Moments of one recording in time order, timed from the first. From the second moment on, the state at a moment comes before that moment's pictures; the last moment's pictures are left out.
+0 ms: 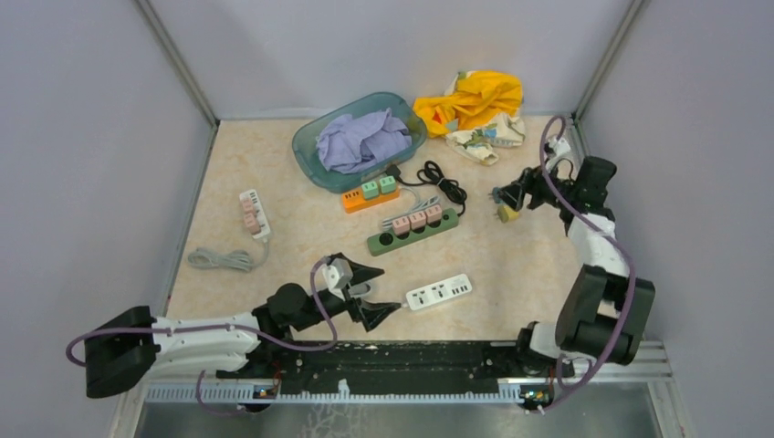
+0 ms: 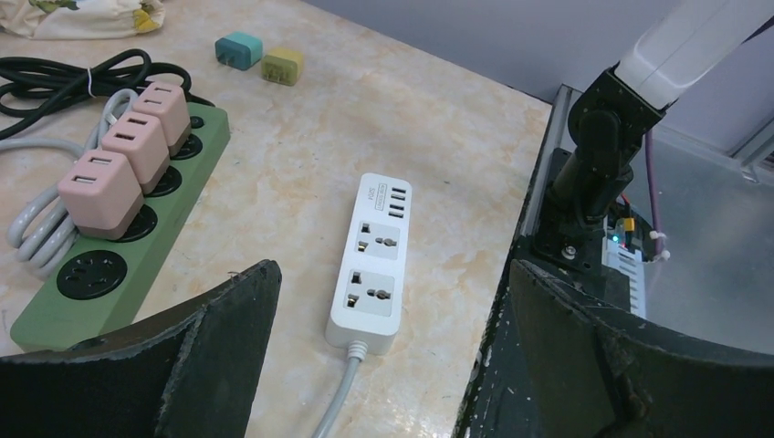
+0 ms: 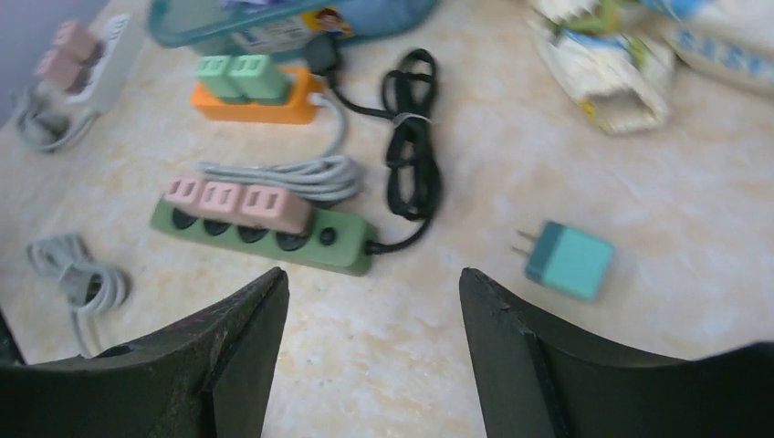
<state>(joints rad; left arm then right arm) -1.18 0.95 0.11 0.91 -0.03 -0.21 -0.31 1.40 0.85 -0.01 -0.94 -0.07</state>
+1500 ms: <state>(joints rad) -1.15 0.85 0.29 0.23 -0.49 -0.38 0.77 1.37 0.65 -0.47 -0.56 -1.12</state>
